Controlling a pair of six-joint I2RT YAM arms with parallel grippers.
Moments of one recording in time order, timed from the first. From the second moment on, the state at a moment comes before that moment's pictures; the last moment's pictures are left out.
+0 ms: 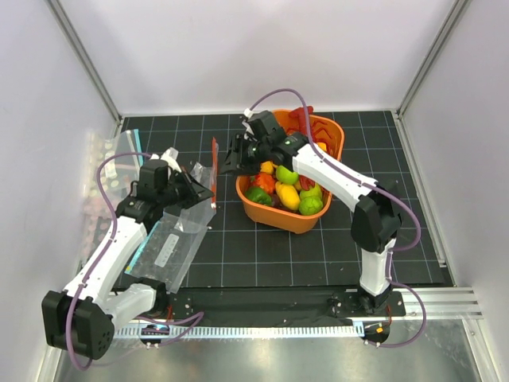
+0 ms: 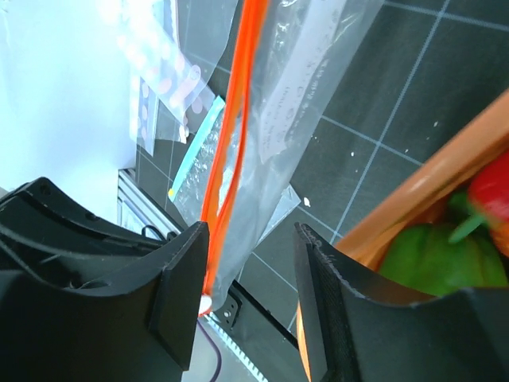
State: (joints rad) left arm -0.25 1.04 0.82 -0.40 0.36 -0.79; right arm 0.70 1.91 1.74 -0.53 -0.34 0.74
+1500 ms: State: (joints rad) left arm -0.29 1.01 0.84 -0.43 0.33 -0.75; right arm 0.78 2.01 1.82 -0.63 -0.29 0.70
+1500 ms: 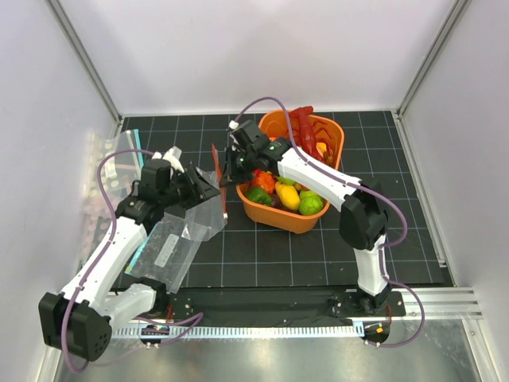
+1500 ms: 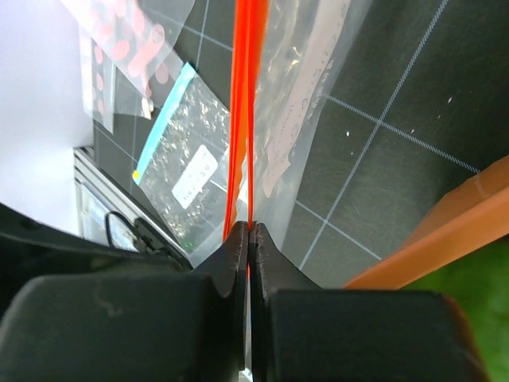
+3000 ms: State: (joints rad) left arm -0.30 1.42 1.45 -0.99 0.04 -0.55; right arm 0.78 1.89 1.77 -0.67 -0.01 0.53
